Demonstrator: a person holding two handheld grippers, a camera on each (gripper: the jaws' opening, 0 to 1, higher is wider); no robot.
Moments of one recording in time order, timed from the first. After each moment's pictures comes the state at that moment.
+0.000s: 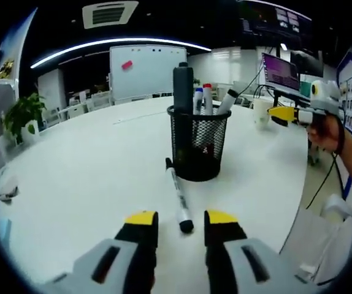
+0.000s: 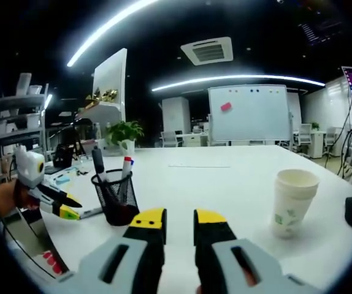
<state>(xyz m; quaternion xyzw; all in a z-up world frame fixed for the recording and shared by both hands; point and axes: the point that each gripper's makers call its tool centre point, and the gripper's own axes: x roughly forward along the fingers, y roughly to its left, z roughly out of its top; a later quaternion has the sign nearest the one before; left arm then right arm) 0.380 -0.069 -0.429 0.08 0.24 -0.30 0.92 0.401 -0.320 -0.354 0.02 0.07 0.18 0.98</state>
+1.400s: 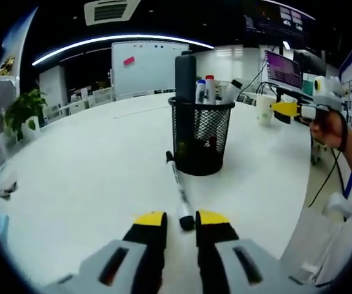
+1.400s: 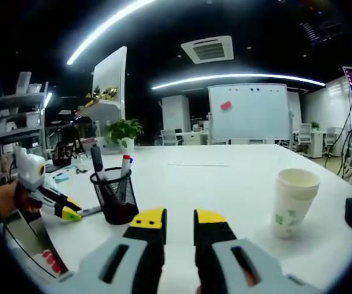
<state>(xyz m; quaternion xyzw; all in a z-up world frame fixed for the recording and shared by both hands) 0.381 -0.070 -0.439 0.09 0.24 -0.29 0.92 0.403 -0.319 -0.356 0.01 0.08 0.18 0.98</state>
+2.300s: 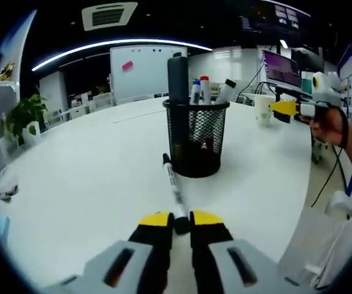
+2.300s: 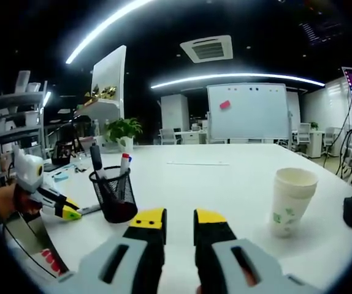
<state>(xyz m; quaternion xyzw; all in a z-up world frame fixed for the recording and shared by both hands) 0.381 -0.074 -0.439 0.09 0.23 -0.29 0.92 0.402 -0.322 -0.358 0.01 0.08 0.17 0.98</state>
